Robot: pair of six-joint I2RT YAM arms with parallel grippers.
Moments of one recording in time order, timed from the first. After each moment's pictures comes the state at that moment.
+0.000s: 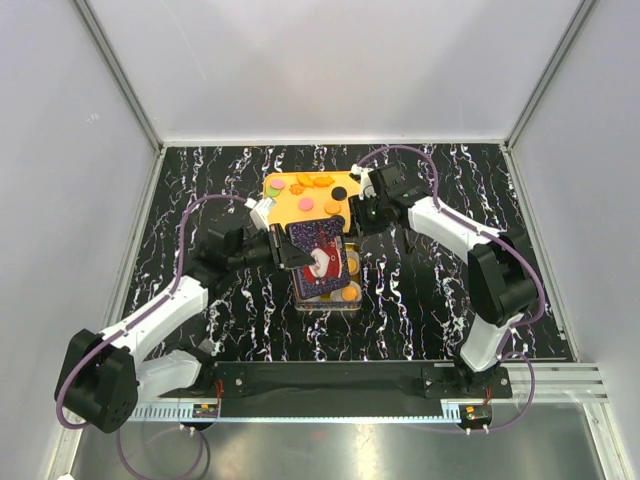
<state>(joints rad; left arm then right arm) -0.46 1.10 0.63 0.10 0.67 -0.82 0.48 1.78 1.30 -0.44 -0.25 0.16</state>
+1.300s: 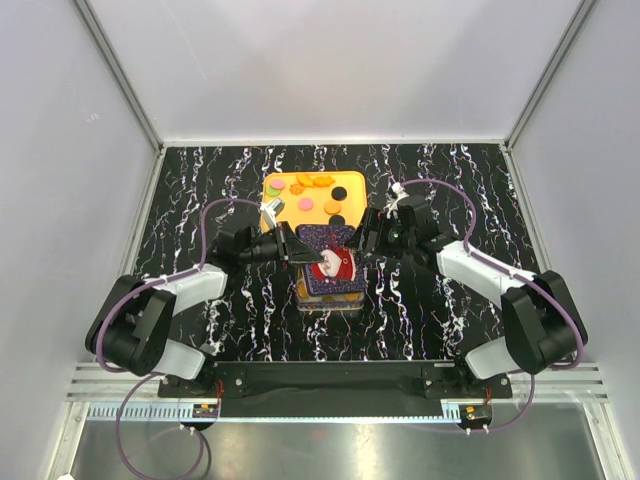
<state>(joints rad) -0.41 1.42 0.56 0.58 0.89 -1.12 0.46 1.45 0.83 -0.05 -0.31 0.63</state>
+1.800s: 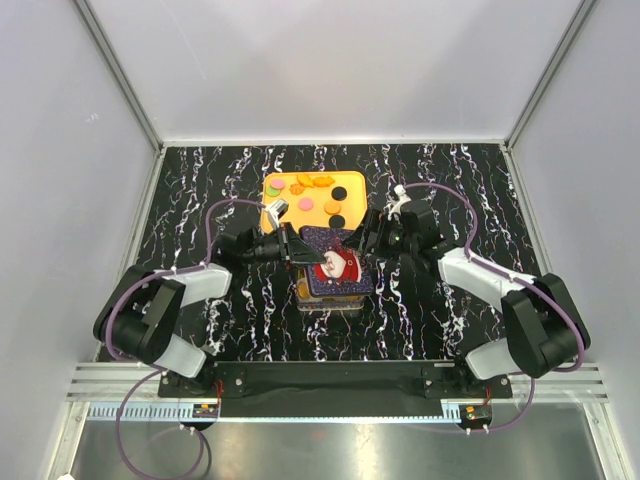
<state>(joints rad) -0.41 1.48 0.55 0.74 0.94 -1.20 0.46 1.43 0.76 0.10 -0.35 0.69</state>
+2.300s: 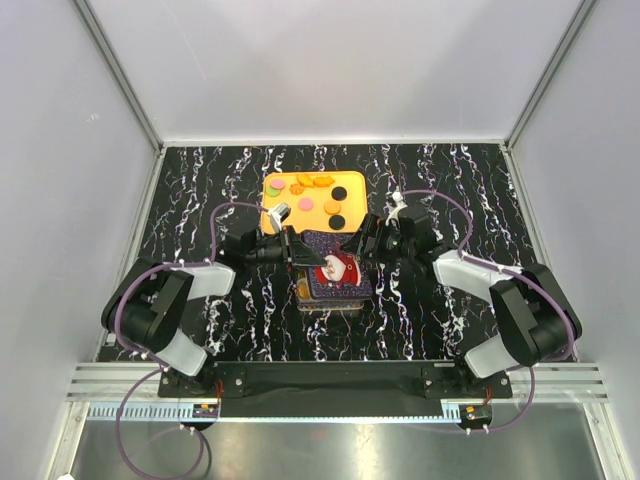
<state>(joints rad) -0.41 1.56 0.55 0.75 0.95 -1.20 0.46 1.49 0.71 0.21 -0.39 0.74</state>
